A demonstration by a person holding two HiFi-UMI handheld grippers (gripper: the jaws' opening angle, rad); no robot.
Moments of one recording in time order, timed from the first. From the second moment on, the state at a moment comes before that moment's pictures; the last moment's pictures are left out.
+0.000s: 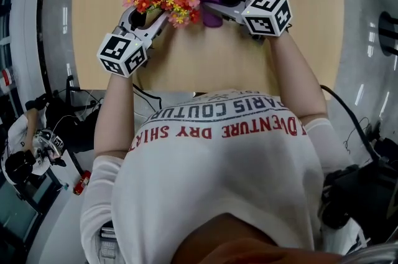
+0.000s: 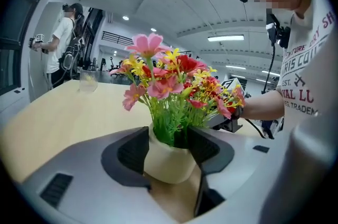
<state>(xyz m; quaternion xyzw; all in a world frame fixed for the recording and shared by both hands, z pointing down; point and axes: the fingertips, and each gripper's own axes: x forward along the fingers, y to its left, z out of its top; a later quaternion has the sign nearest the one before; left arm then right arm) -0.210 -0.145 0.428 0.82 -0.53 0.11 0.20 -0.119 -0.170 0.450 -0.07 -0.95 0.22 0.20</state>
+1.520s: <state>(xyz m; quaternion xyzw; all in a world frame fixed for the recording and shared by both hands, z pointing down) -0.218 -0.145 0.434 0.84 -0.49 0.13 0.20 -0.148 -0.215 0.479 -0.01 -0.96 0.16 0.25</state>
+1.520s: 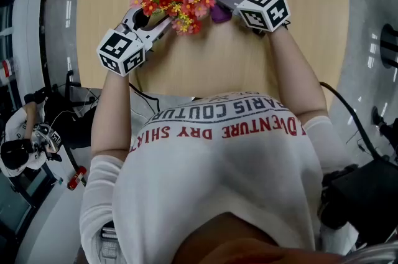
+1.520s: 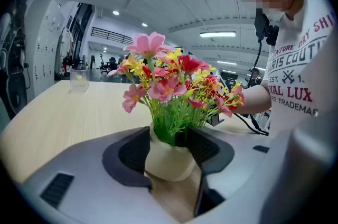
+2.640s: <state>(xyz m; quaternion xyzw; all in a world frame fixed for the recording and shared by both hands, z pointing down) -0.190 -0.097 0.427 0.78 -0.59 0.10 0.21 -0.110 -0.211 0.453 0.03 -0.96 0.16 0.22</state>
